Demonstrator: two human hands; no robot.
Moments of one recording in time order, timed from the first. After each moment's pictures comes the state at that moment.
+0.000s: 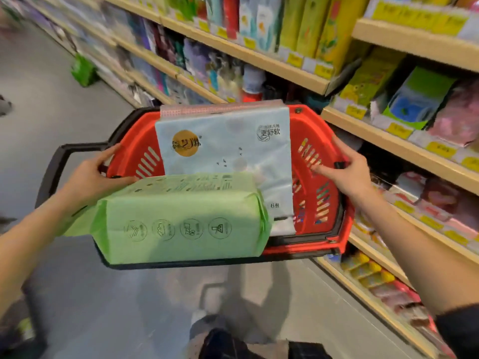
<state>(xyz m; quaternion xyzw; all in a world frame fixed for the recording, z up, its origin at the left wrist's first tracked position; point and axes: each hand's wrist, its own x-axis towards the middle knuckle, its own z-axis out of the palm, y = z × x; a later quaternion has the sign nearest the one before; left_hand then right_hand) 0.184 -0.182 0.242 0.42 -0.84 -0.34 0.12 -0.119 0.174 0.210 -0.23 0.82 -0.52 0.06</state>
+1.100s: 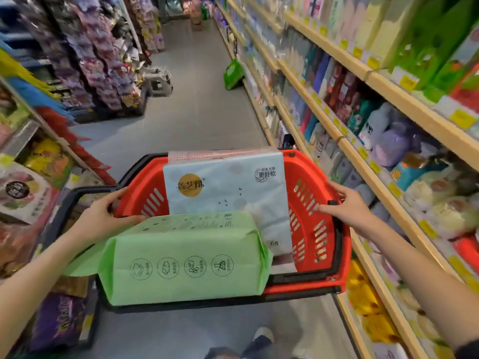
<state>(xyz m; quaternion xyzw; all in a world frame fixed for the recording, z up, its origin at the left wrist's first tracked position) 0.263 -0.574 0.218 0.67 -0.67 -0.31 0.12 -0.195 -0.452 0.193 -0.43 0.75 -0.36 0.36</state>
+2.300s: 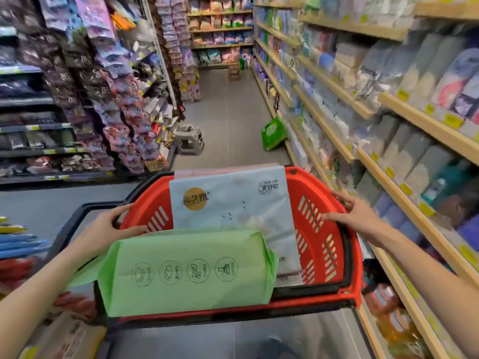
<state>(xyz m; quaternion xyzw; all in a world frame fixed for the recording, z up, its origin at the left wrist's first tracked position) 0.249 -1.262 0.236 0.68 -0.64 -0.30 0.19 -0.239 -1.205 0.204 -0.47 0.67 -0.39 0.42</state>
